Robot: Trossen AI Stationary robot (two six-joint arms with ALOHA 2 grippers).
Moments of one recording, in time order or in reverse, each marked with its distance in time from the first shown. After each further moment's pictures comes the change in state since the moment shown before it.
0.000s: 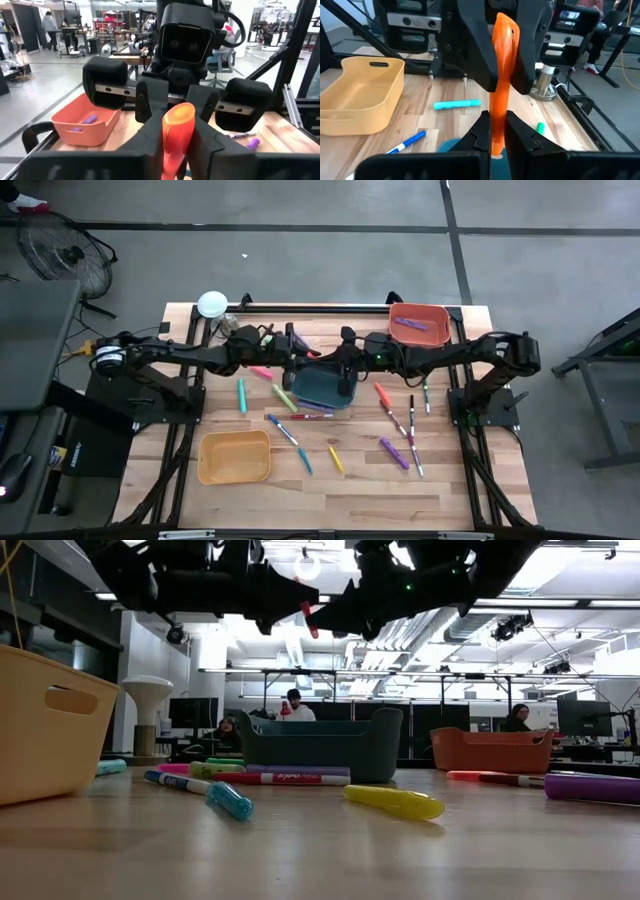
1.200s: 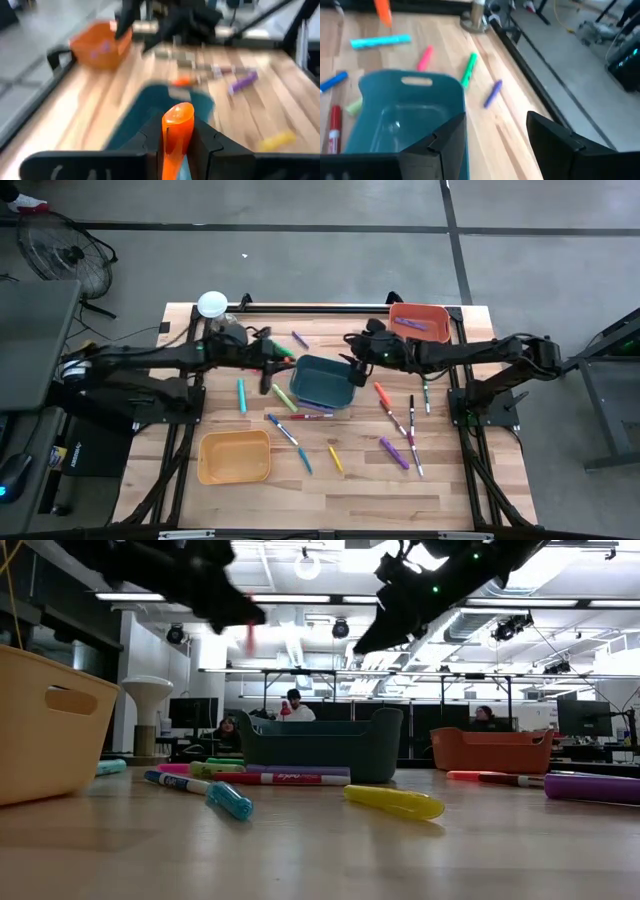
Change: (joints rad) left arm -0.001 -0.386 -0.002 -0.769 -0.096 0.046; right arm -0.001 -0.175 0.000 -0.484 0.368 0.041
